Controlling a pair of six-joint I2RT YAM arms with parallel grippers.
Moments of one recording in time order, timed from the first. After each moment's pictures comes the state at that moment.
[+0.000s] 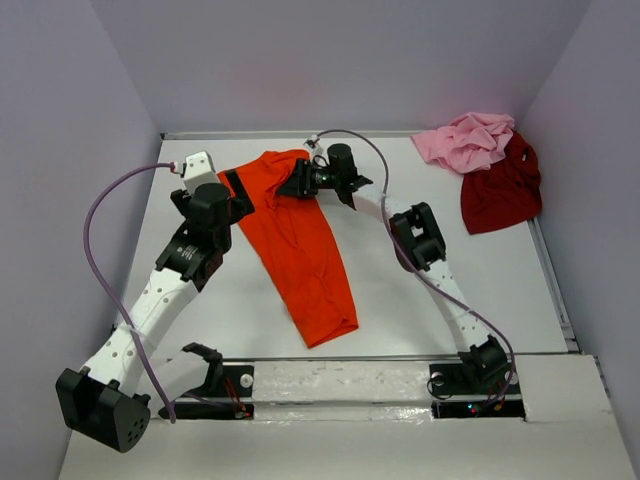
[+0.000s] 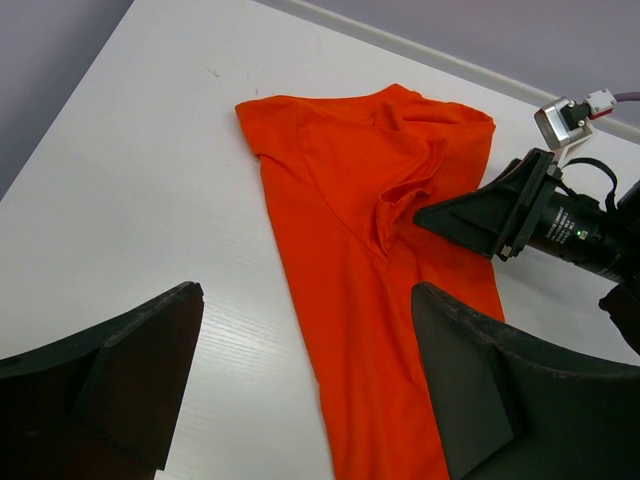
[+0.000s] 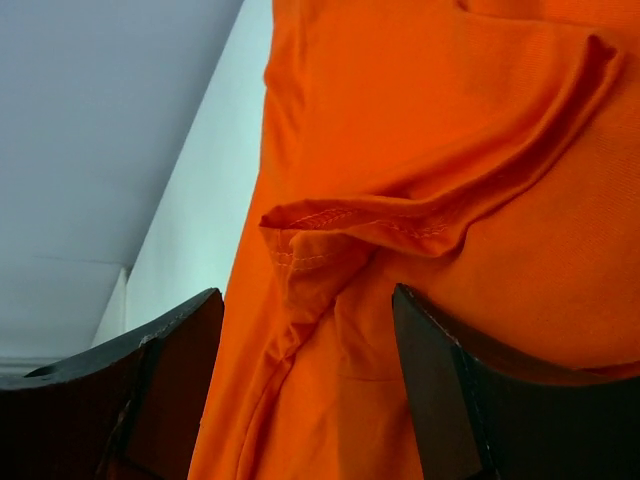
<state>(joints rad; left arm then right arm) -0.40 1.00 0.93 -0.30 -0.57 -0.41 0.52 2.80 2.33 0.23 -0.84 0.73</state>
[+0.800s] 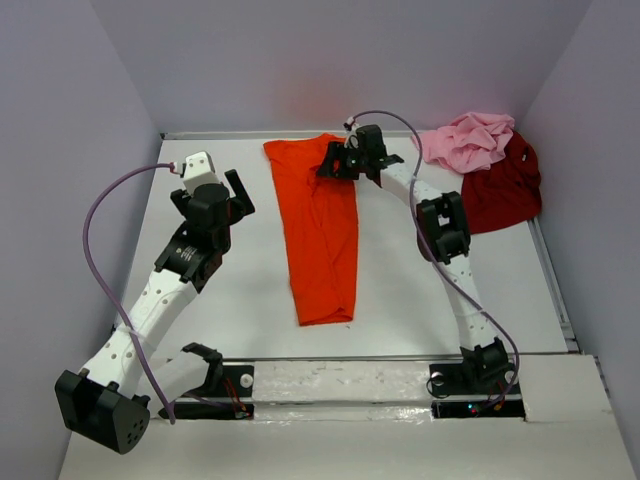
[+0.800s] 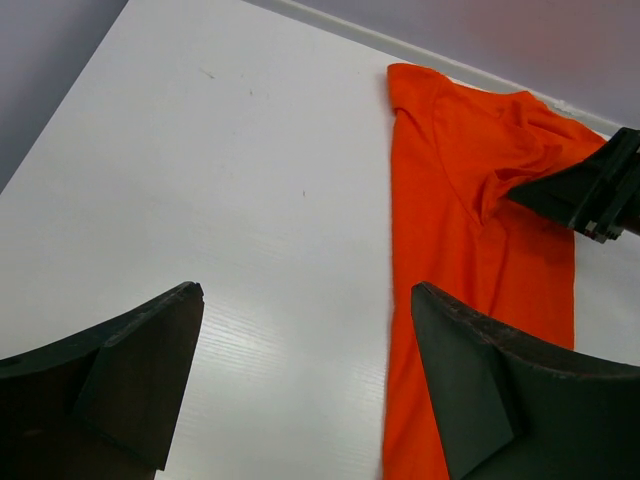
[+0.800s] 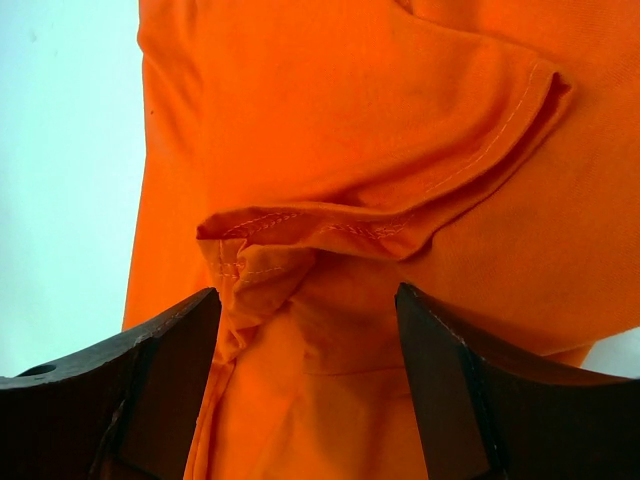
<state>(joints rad) -0.40 0.99 0.93 -0.30 -0.56 -0.41 0.41 2.63 2.27 -0.21 -0.40 0.42</state>
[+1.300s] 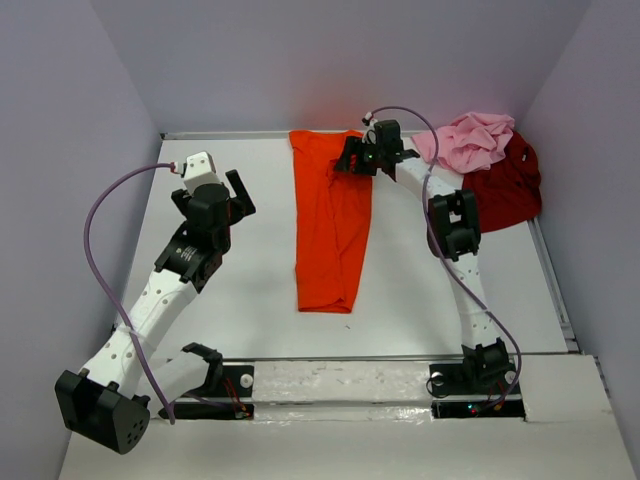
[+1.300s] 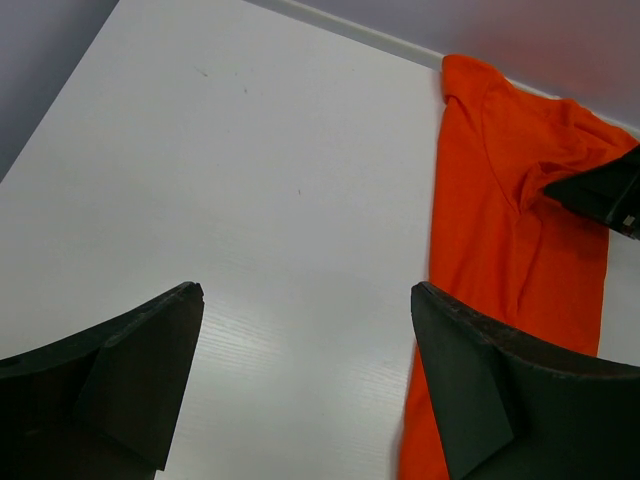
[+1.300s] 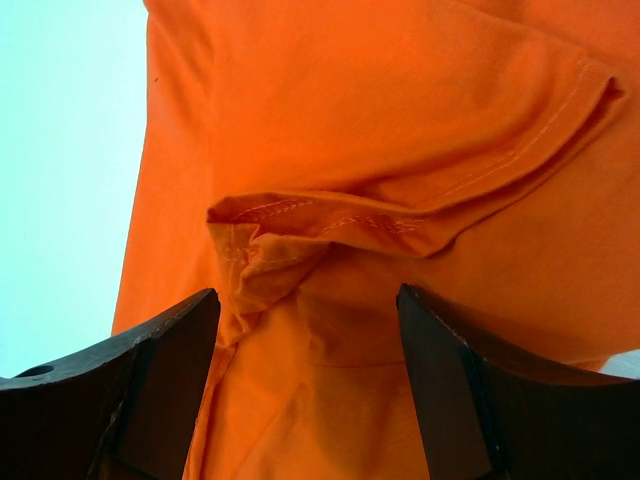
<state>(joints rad) -0.40 0.99 0.93 -0.30 -0.55 -0.41 0.31 2.60 2.23 -0.24 -0.42 0.38</state>
